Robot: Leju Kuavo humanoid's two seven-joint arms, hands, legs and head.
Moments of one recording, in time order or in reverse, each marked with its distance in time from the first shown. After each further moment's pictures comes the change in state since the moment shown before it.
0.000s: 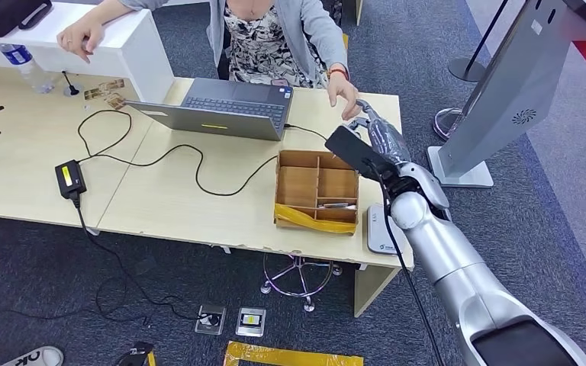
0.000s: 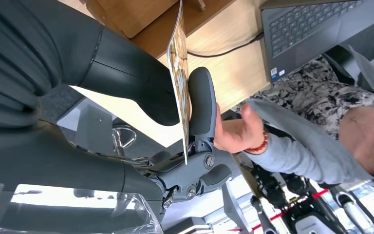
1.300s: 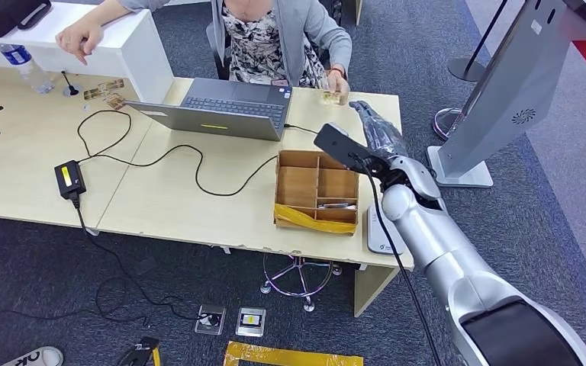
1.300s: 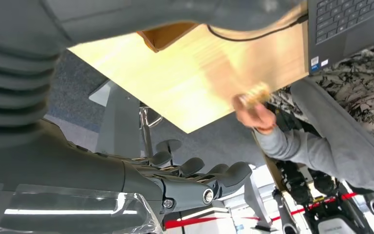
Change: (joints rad) left arm -0.013 -0.002 -0.024 0.000 -0.014 -0.025 0.008; right arm -0.079 0.054 -0.005 0.180 0.146 -0.047 0.050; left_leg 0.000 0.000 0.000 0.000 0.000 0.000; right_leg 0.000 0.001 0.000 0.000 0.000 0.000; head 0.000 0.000
